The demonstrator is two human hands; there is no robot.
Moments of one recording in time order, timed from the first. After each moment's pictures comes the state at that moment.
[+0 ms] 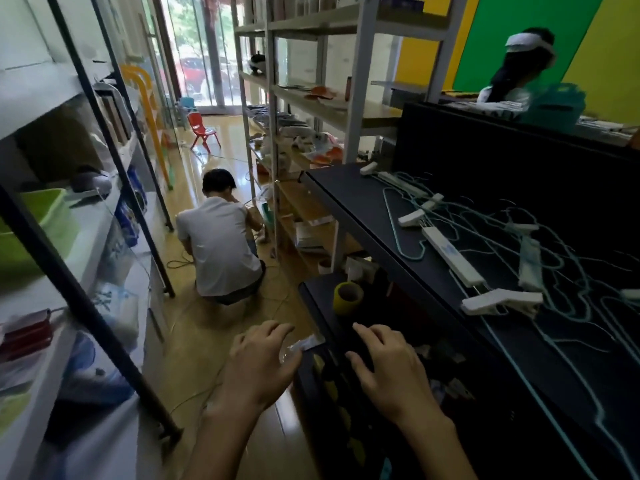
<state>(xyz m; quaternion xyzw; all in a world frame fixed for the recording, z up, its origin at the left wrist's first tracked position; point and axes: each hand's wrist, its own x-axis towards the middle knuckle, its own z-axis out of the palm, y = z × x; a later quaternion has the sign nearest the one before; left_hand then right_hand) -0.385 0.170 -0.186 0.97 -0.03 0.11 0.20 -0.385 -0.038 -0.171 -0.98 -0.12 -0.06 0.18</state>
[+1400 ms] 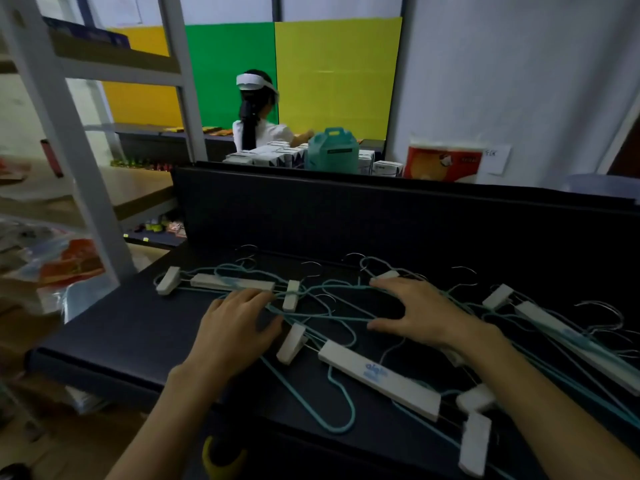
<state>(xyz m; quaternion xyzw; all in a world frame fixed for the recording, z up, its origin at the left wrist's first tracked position) -0.012 0.005 -0.080 0.86 -0.46 0.11 0.18 -0.200 -0.217 -0.056 -0.96 0.23 -0.06 0.15</state>
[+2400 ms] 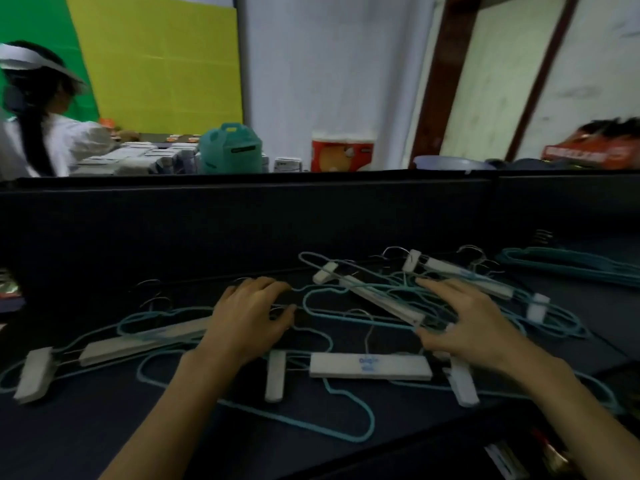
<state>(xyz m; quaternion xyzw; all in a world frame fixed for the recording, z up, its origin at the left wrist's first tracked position) 0.032 -0.081 -0.078 0.67 -0.70 0.07 0.24 -0.289 -0.142 -0.062 -0.84 0.49 -0.21 0.09</state>
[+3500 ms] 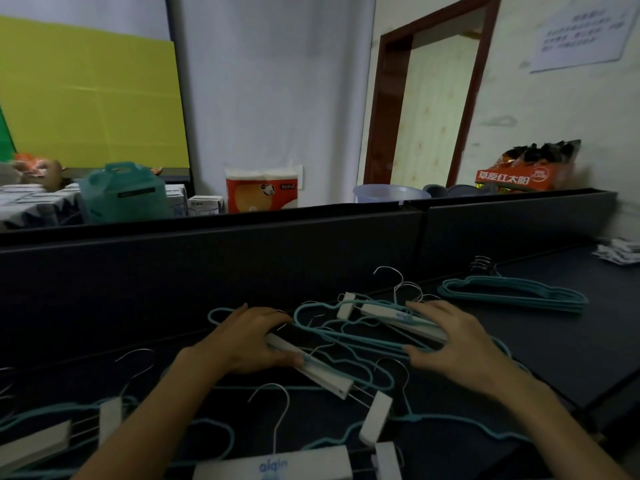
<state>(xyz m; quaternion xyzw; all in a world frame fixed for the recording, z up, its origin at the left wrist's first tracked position) -0.046 -0.226 -0.070 0.58 -0.81 -0.07 0.07 -0.381 -0.214 -0.056 -0.80 0.52 -0.29 0.09</state>
